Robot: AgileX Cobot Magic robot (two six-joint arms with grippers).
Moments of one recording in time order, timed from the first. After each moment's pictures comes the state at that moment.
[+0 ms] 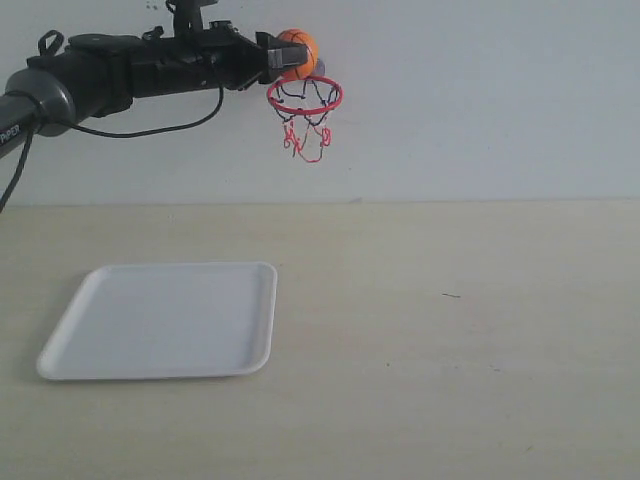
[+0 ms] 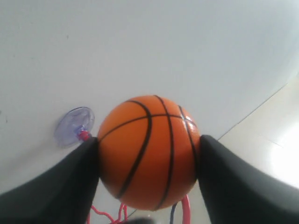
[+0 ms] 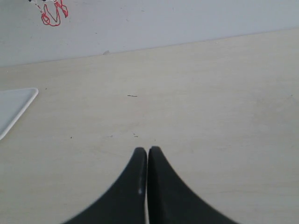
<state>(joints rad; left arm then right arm) -0.20 2.52 -2.43 -1.45 0.70 1.27 0.12 0.00 0.00 0.19 0.35 0.00</state>
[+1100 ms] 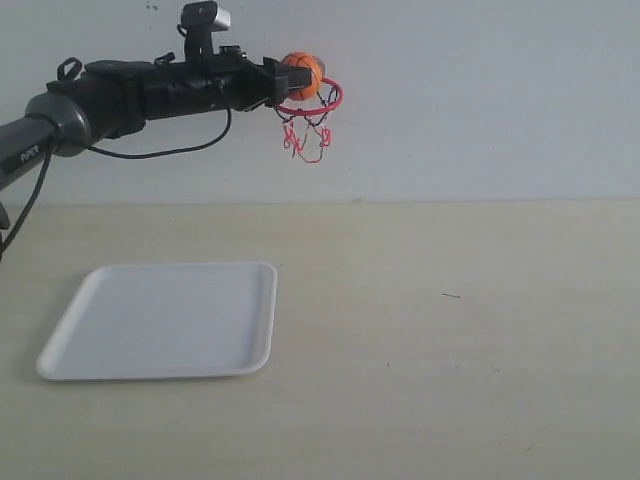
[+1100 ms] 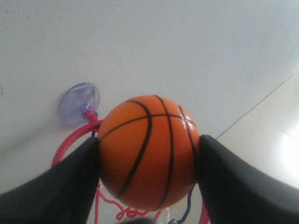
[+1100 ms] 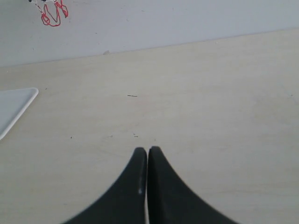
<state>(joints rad) -0.21 2.58 -2.45 -1.49 0.69 1.35 0.12 0.00 0.00 0.19 0.35 0.00</state>
